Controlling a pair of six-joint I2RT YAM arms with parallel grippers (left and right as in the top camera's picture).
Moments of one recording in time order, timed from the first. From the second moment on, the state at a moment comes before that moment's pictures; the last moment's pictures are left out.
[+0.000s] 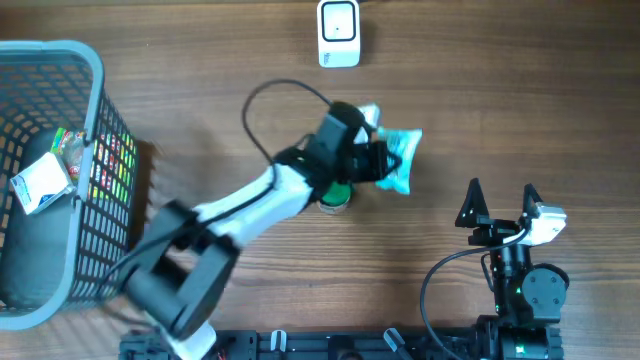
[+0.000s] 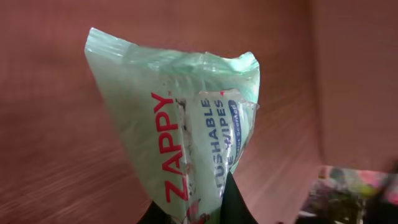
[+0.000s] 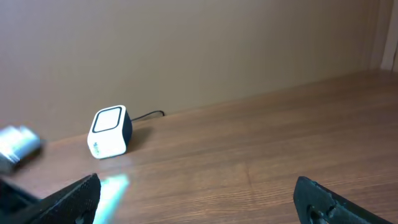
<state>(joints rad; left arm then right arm) -0.68 1.81 1.08 0.00 0.46 -0.78 -0.05 0.01 0.01 0.00 -0.02 0.22</state>
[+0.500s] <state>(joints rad) -0.79 1.82 1.21 -0.19 0.29 -0.81 -0.05 0.01 0.01 0.00 -0.02 0.22</state>
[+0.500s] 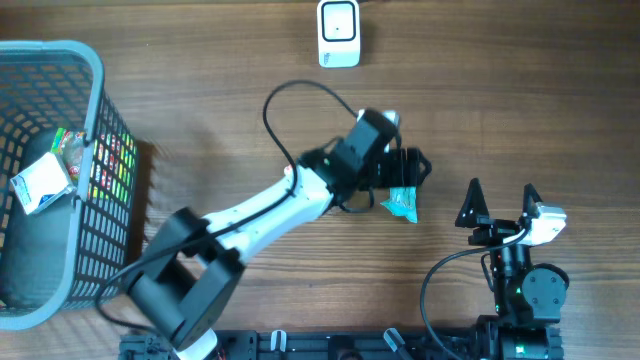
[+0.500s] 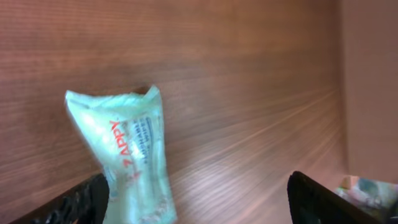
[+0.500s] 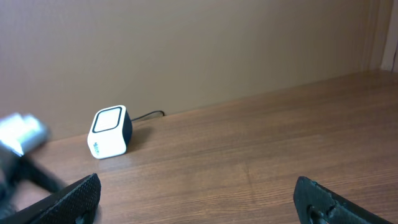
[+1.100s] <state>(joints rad) -0.09 1.22 1.86 -1.32 -0.60 -1.07 -0.05 0.01 0.01 0.00 -0.02 0.22</state>
